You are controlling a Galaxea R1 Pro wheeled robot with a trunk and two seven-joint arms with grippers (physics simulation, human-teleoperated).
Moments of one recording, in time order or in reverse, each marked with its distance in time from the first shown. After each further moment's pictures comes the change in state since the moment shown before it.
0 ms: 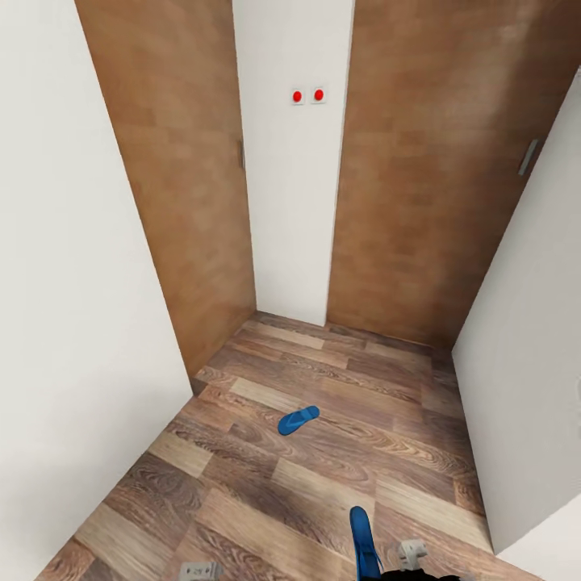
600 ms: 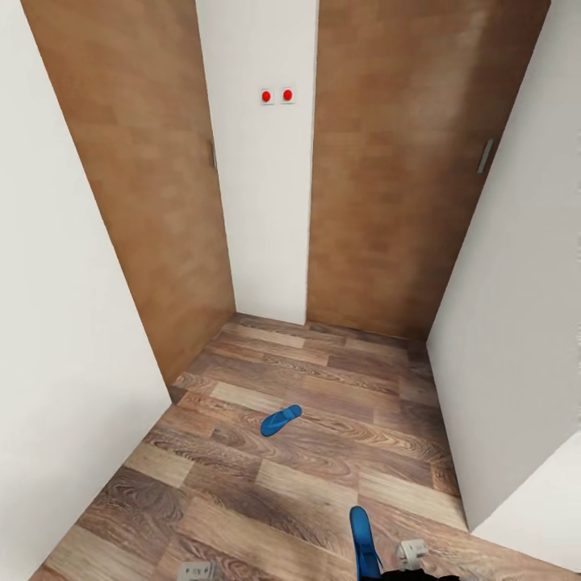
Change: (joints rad) left arm 0.000 0.003 0.002 0.000 0.000 -0.002 0.000; right arm 0.000 0.000 0.000 0.000 0.000 0.000 0.000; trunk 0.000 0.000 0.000
